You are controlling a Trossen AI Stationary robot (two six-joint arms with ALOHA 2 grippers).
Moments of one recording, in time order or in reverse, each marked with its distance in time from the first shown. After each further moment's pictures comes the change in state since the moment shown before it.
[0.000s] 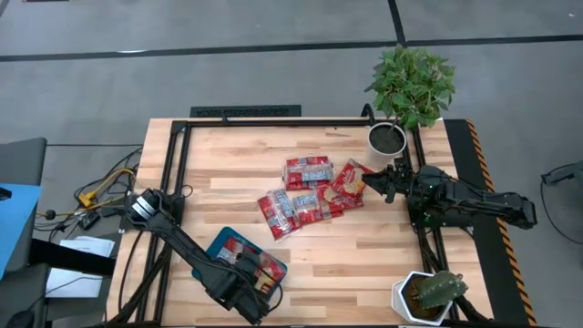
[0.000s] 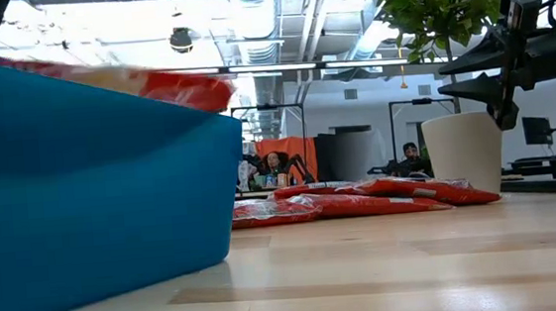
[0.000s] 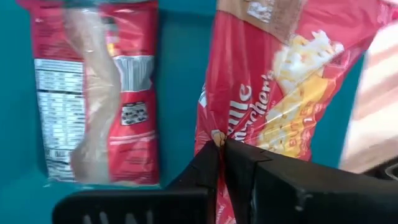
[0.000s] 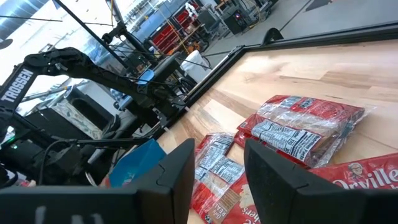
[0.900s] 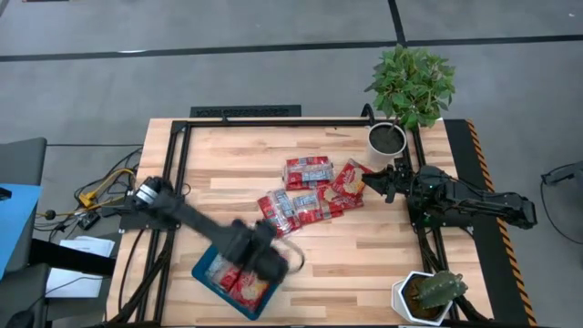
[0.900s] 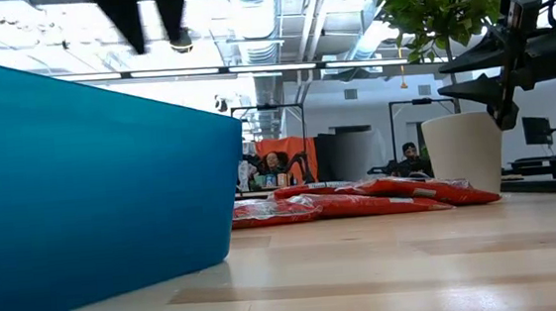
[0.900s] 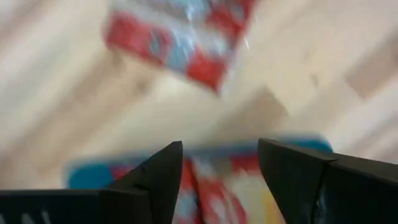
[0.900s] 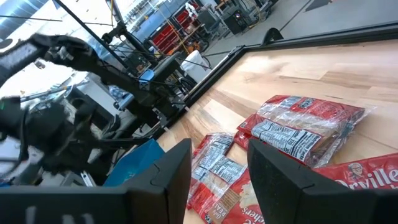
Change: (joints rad) left arm 0.245 -0.058 0.133 -0.138 -0.191 0.527; right arm 0.000 0.000 0.000 0.000 0.000 0.000
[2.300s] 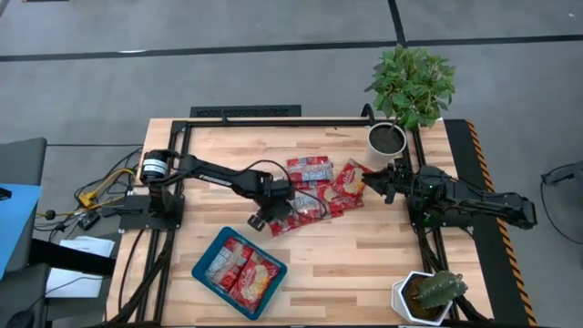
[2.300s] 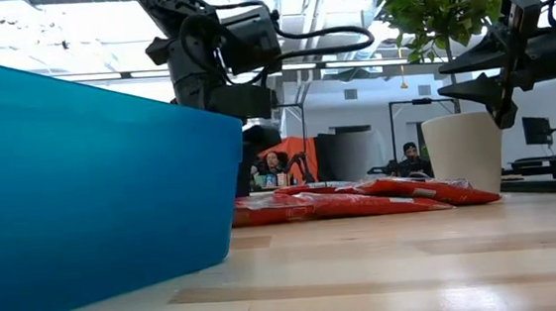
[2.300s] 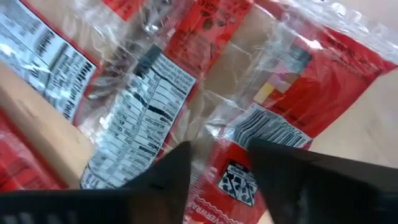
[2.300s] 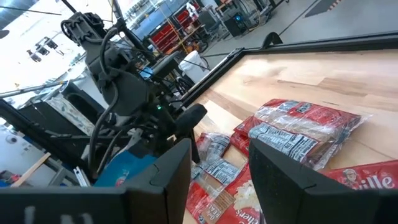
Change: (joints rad) left arm 0.501 -0.024 -0.642 0.720 0.417 1.972; right arm -0.003 0.000 0.000 0.000 0.002 -0.045
